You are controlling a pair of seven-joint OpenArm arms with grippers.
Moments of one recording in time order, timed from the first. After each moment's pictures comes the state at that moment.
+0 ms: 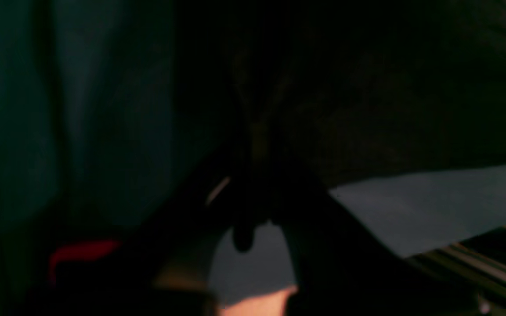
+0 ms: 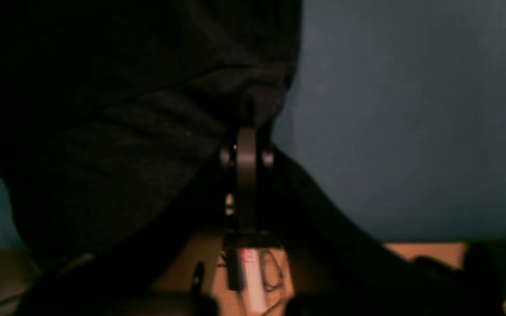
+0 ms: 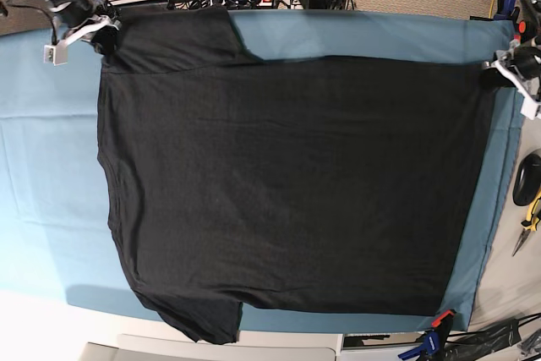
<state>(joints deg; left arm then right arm) 20.2 -34.6 -26.0 78.4 -57.6 -30.6 55.7 -33.3 15.0 41.7 101.4 46.7 30.0 -50.8</state>
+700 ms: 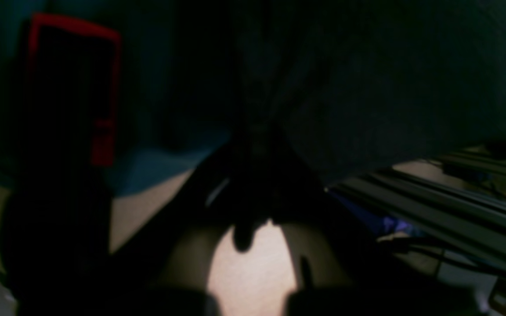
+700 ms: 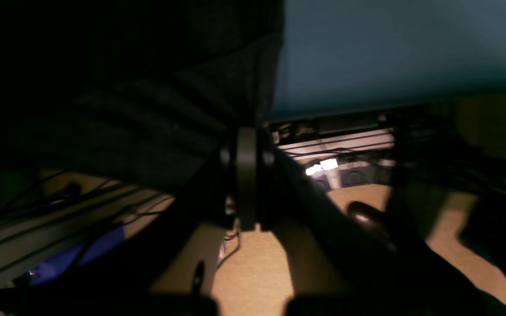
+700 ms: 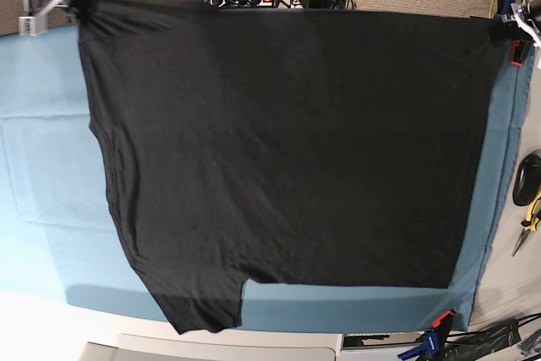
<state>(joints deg) 35.3 -34.8 -36.3 81.3 -72.0 -36.5 64.3 -49.1 17.2 51.9 109.9 51.5 30.3 -54.3</state>
